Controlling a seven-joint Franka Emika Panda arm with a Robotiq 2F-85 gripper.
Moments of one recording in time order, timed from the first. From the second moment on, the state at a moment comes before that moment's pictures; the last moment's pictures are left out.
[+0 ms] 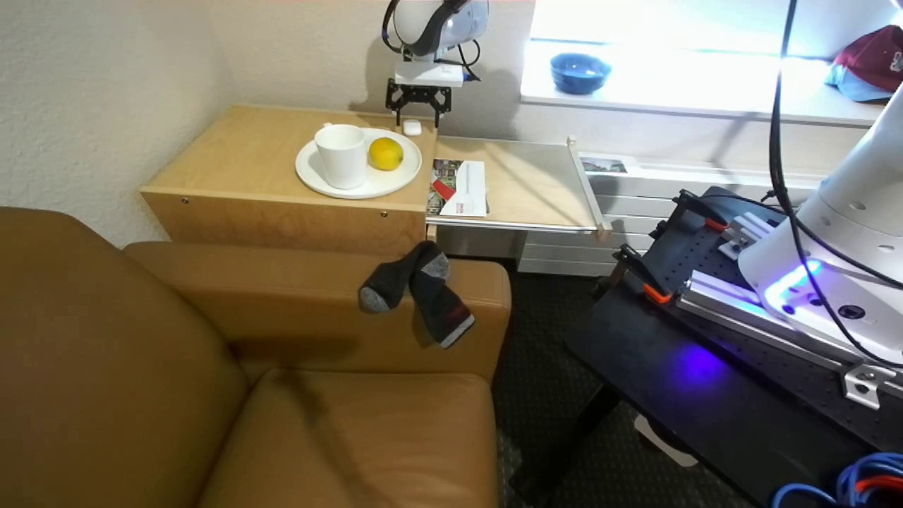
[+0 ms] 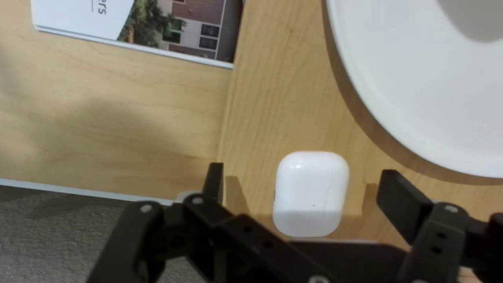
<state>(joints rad) 0.22 1.07 -0.14 -1.23 0.14 2.40 0.66</state>
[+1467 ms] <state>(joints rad) 0.21 1.11 -0.13 -1.20 0.14 2.40 0.69</state>
